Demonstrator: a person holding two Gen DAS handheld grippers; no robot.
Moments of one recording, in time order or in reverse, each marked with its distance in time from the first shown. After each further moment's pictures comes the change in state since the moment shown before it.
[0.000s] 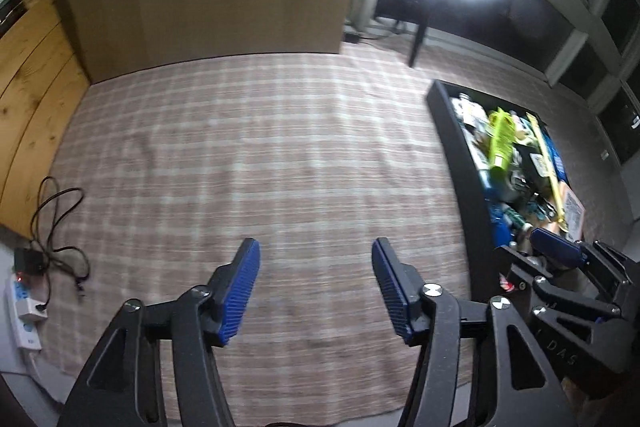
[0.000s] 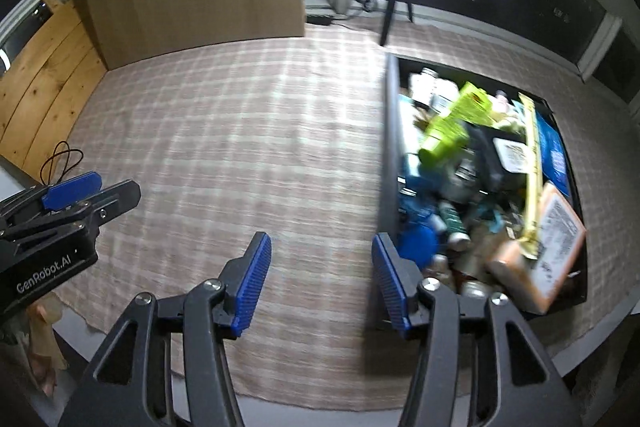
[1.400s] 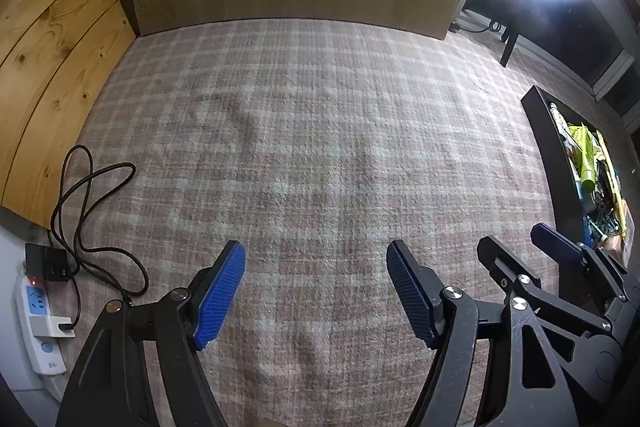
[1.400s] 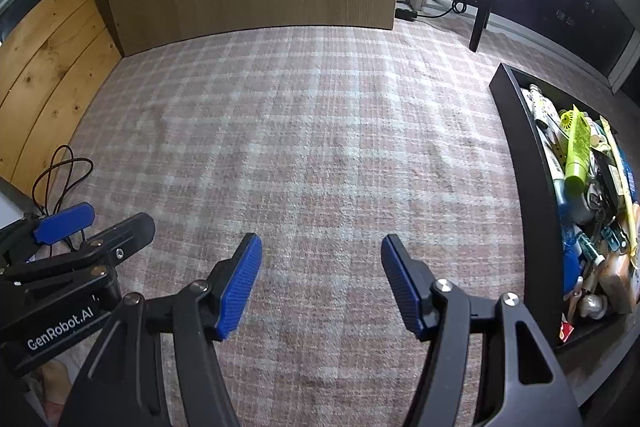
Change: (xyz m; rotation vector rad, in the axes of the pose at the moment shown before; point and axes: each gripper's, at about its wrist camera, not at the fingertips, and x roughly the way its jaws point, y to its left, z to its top) left arm 0.048 0.125 -0.005 -0.106 0.064 0.090; right arm 0.076 0.131 0.018 -0.008 -0.004 0.012
